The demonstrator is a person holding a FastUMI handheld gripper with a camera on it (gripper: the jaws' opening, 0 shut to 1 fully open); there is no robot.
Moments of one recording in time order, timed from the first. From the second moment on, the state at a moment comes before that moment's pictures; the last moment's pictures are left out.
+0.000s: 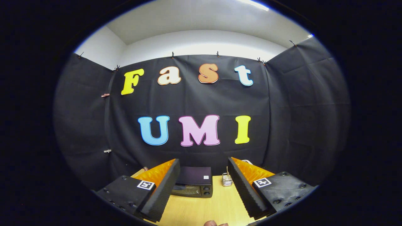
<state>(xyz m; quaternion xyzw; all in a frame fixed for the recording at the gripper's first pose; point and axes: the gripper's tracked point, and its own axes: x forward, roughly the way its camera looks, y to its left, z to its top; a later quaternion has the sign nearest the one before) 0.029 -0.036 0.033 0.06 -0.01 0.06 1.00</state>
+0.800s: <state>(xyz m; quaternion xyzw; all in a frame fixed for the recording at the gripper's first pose) 0.040 -0.072 0.028 0.08 0.00 0.03 1.00</state>
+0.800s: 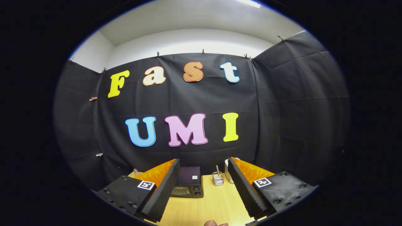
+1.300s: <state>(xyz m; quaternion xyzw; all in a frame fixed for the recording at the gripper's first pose) 0.038 -0.067 0.033 0.07 -0.01 0.03 1.00</state>
